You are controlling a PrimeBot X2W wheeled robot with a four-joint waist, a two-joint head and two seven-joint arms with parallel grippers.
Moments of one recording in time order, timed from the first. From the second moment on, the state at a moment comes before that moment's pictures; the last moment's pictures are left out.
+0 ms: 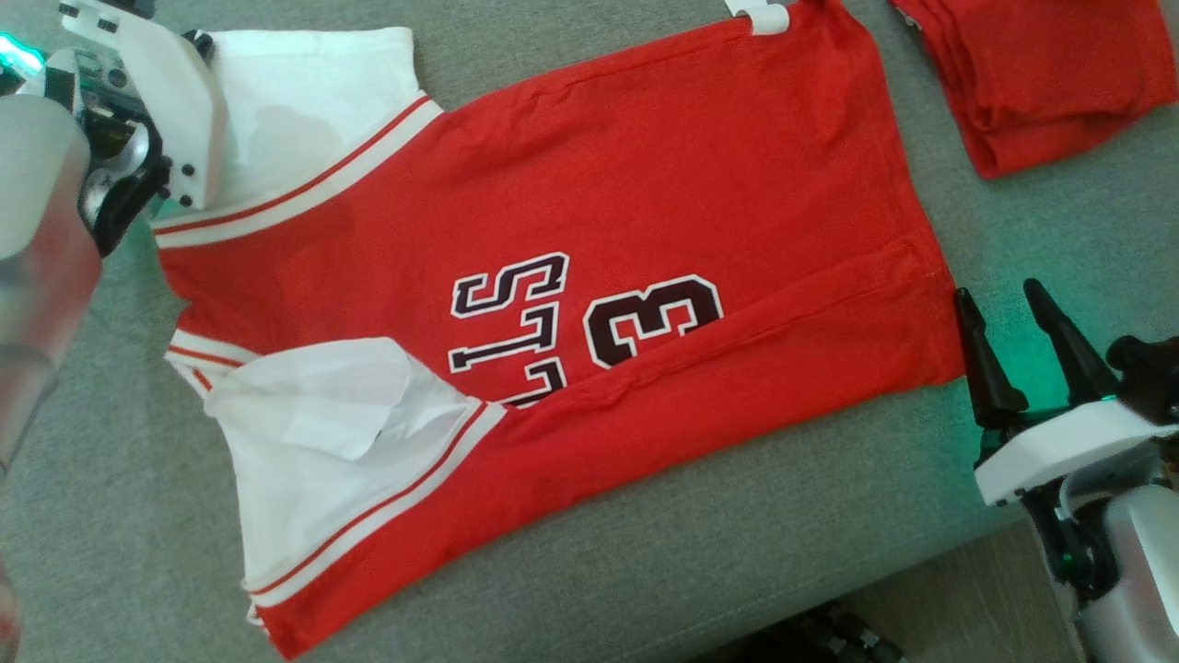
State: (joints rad) left arm -1.23 0.48 -1.02 0.89 -0.78 -0.13 0.42; right arm -0.17 -0.30 0.12 0.25 0.38 0.12 -0.04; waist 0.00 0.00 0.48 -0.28
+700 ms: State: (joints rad) left arm -1.31 0.46 -1.23 0.76 -0.79 -0.13 0.28; right arm -0.69 -0.40 0.29 0.44 0.29 0.12 0.31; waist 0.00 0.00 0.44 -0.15
